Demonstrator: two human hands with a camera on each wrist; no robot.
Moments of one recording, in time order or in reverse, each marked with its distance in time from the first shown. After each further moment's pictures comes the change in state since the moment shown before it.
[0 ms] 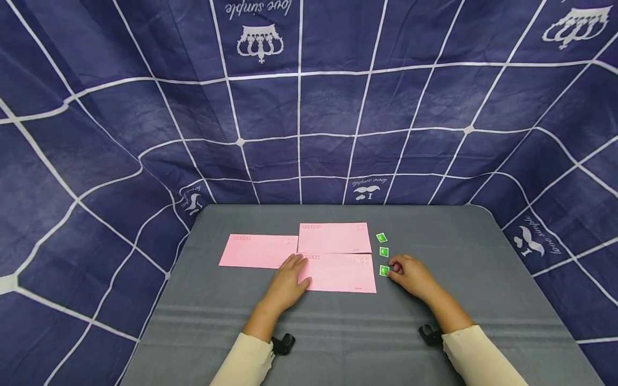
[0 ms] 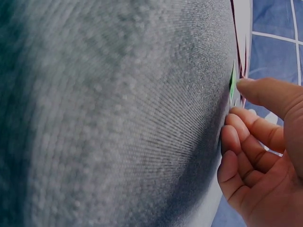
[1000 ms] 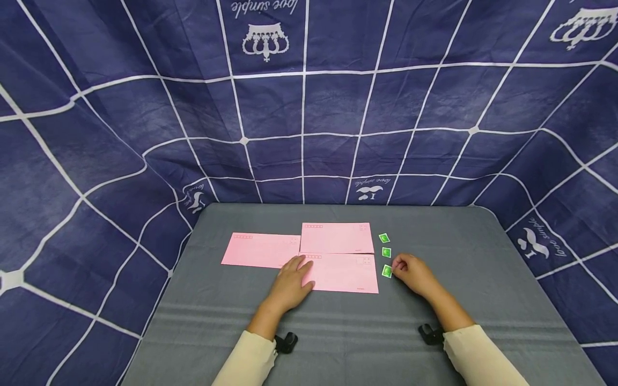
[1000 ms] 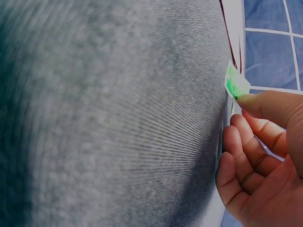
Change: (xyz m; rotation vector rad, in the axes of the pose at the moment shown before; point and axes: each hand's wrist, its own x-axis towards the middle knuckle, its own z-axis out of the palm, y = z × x) left_hand -0.004 0.001 0.002 0.067 -0.054 0.026; right_hand 0.004 -0.001 0.000 0.101 0.047 0.039
